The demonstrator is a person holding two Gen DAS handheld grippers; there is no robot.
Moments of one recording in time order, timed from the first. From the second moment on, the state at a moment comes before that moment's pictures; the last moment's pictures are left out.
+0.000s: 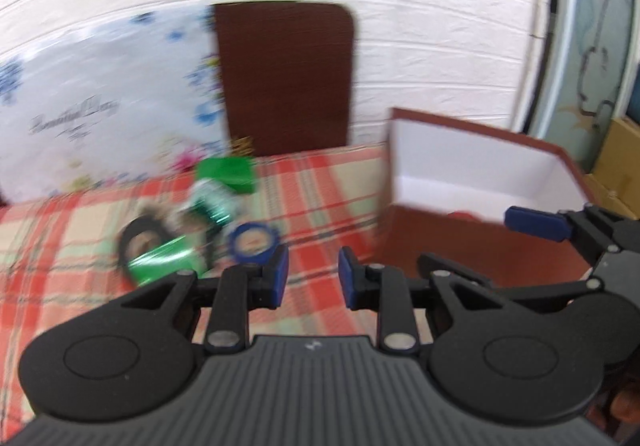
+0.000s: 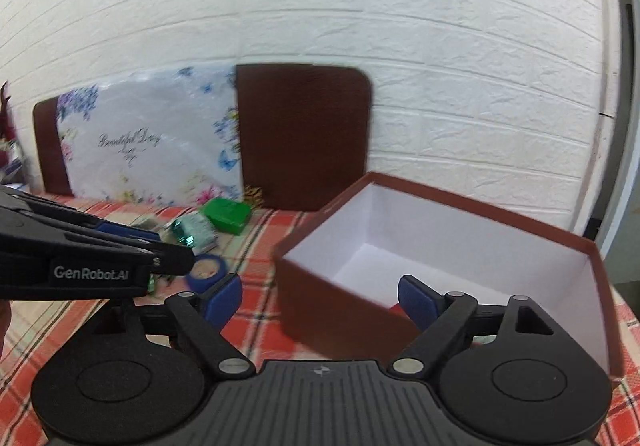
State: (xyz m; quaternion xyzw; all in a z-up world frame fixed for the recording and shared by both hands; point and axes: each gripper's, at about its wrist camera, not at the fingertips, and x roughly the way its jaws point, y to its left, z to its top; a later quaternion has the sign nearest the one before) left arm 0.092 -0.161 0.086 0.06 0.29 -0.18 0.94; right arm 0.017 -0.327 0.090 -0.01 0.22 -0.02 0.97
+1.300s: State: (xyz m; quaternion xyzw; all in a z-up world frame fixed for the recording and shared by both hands) left arm 0.120 0.062 -0.030 -0.08 0.26 -0.01 0.96; right arm 0.094 -0.143 0.000 -0.02 0.28 0.07 0.96
